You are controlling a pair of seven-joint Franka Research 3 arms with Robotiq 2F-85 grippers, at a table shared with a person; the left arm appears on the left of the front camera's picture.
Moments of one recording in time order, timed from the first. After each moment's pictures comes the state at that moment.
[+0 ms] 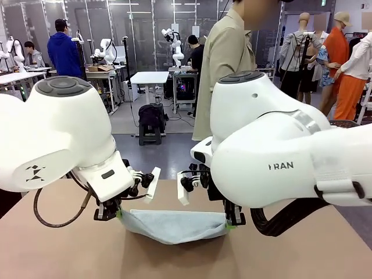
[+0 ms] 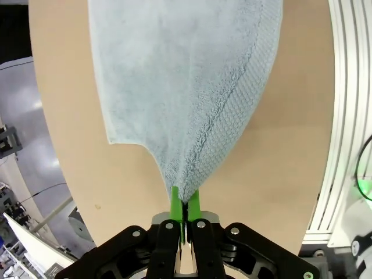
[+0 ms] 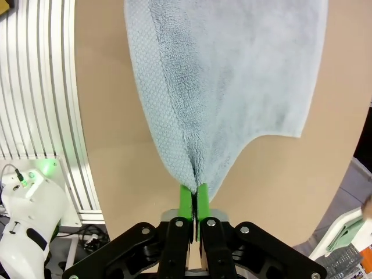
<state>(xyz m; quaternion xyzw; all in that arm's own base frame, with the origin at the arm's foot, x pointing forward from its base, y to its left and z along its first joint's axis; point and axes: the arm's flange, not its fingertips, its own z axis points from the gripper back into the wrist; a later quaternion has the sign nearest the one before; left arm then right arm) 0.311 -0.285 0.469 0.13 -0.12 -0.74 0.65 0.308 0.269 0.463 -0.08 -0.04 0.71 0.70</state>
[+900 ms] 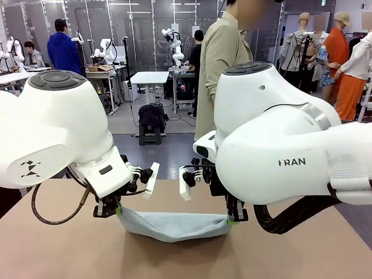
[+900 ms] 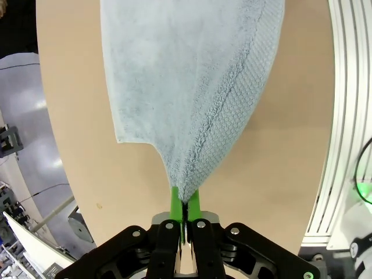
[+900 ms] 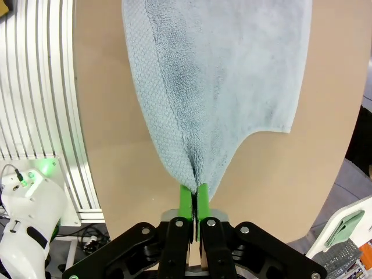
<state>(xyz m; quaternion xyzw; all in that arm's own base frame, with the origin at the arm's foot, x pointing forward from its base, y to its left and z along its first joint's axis) 0.310 -0.283 0.476 0.13 -0.13 -0.73 0.65 0.305 0.266 0.473 -0.09 -0.05 0.71 0.70</state>
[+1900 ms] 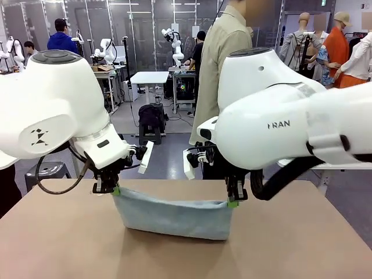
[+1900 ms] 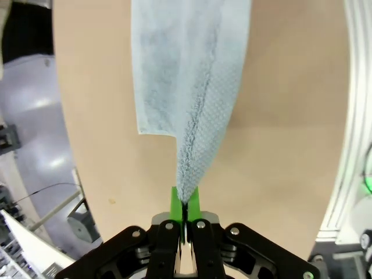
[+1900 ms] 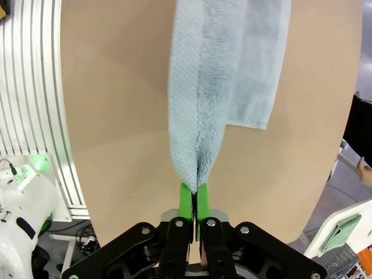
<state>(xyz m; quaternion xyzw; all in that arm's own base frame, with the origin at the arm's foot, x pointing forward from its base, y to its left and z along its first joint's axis) 0.362 -0.265 0.501 0.12 -0.13 -0.73 0.66 0.352 0.257 0.491 -0.07 -0.05 0.71 0.70</state>
